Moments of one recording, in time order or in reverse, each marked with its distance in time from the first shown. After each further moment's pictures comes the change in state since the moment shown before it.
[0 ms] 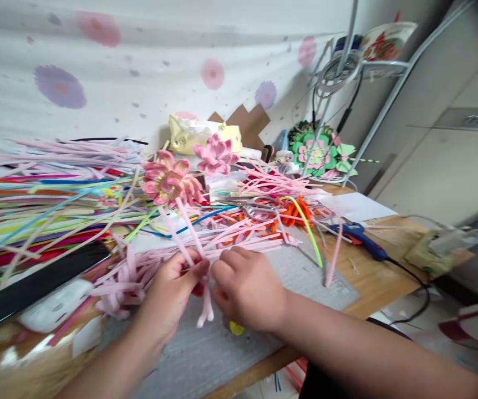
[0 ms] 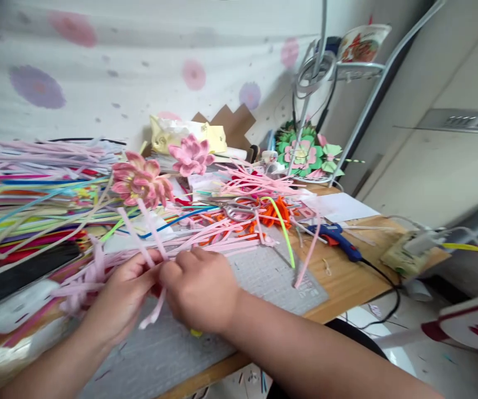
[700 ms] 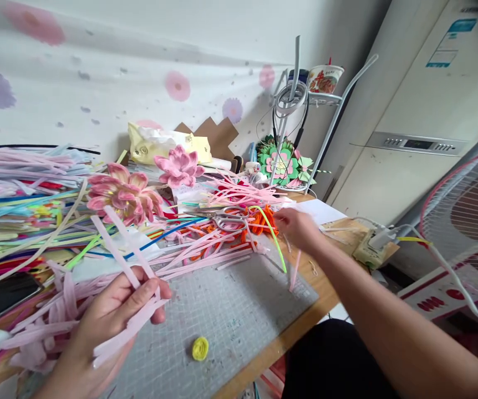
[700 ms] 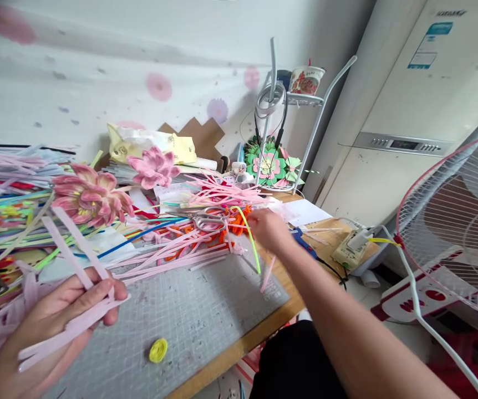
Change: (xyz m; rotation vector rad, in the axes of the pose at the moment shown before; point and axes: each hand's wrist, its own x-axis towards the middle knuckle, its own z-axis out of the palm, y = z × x) left_hand 0.003 0.011 -0.004 -0.011 -0.020 -0.087; right_hand -0.047 0.149 -0.089 -0.164 -0.228 0.743
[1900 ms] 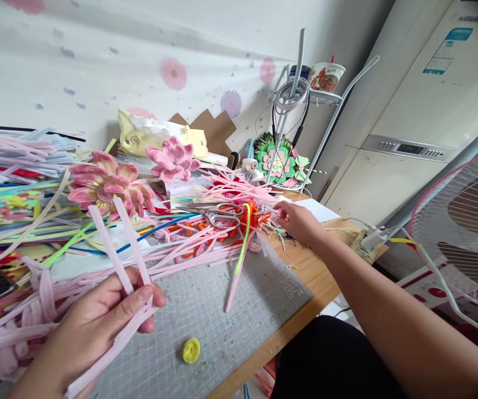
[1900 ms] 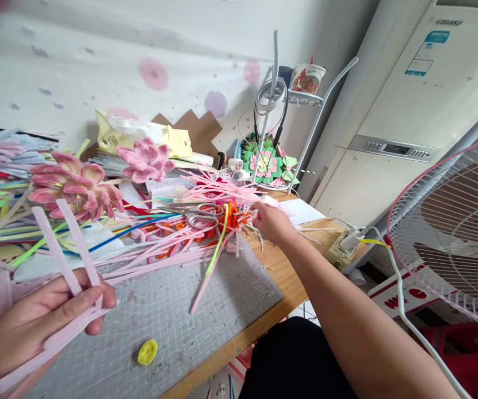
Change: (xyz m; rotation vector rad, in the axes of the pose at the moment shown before) left_hand 0.003 -0.004 -0.014 0.238 -0.073 -0.061; right_hand 0.023 0.040 0.003 -0.209 -0.013 0.043
